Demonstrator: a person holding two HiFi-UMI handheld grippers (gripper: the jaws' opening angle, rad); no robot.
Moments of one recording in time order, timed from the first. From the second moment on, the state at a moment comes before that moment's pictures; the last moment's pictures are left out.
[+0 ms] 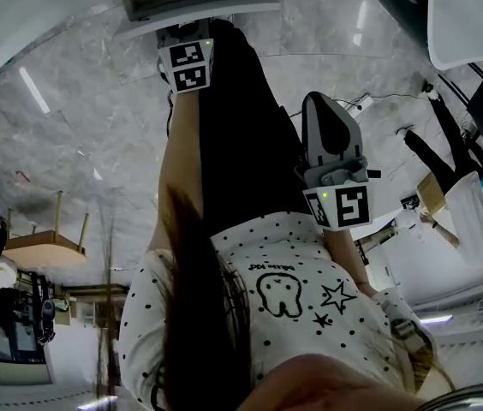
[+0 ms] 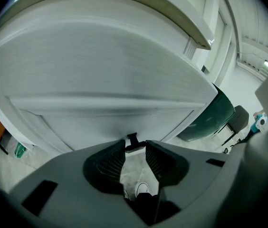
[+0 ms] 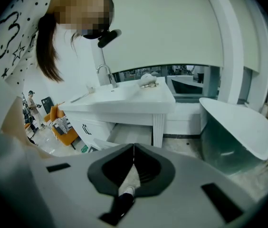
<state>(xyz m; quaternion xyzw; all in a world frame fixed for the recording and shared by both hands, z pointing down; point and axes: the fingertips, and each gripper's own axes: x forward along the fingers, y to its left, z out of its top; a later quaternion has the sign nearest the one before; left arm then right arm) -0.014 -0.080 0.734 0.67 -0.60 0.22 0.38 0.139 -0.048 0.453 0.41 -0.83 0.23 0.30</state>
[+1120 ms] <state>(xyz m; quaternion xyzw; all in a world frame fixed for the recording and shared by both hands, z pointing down) -0.020 -0.077 0.733 0.66 -0.61 0.21 0.39 0.124 -0.051 0.458 0.40 -0.83 0.23 0.29</state>
